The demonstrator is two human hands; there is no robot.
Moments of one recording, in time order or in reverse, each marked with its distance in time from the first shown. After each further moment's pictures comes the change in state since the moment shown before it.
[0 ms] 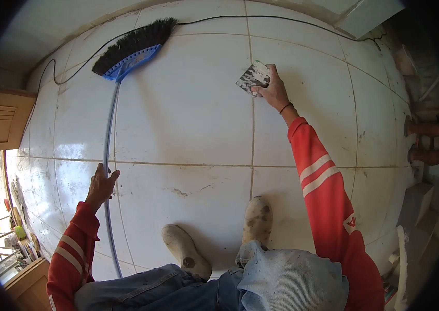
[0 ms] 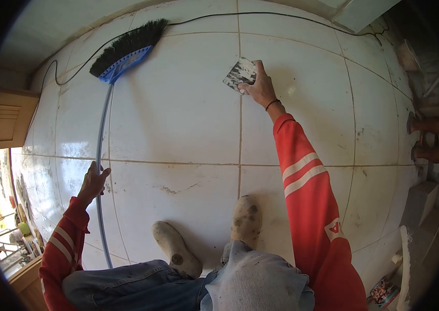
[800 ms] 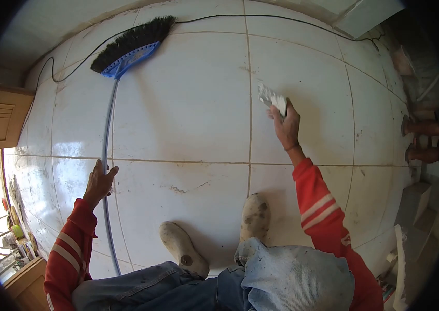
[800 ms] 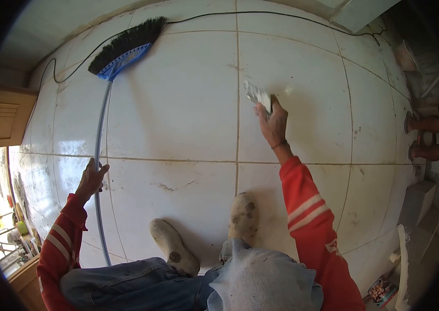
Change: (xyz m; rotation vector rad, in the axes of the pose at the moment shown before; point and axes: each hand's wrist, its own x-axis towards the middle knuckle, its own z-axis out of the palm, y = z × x) left_hand 0.002 0.004 -0.002 -0.018 -0.045 0.020; right_hand -0.118 -0.029 -0.020 0.242 0.268 0.046
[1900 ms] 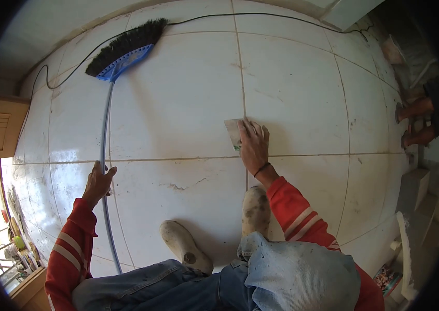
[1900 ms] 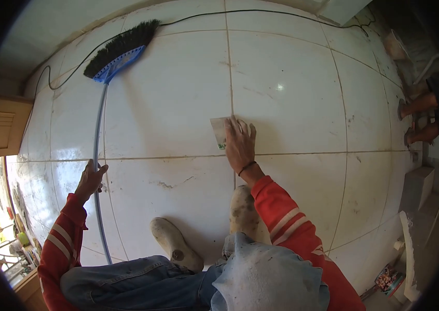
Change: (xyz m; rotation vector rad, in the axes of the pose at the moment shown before) left_hand 0.005 -0.014 0.004 0.009 -0.039 0.033; right_hand -0.121 -0.019 0.046 -0.919 -0.288 -0.263
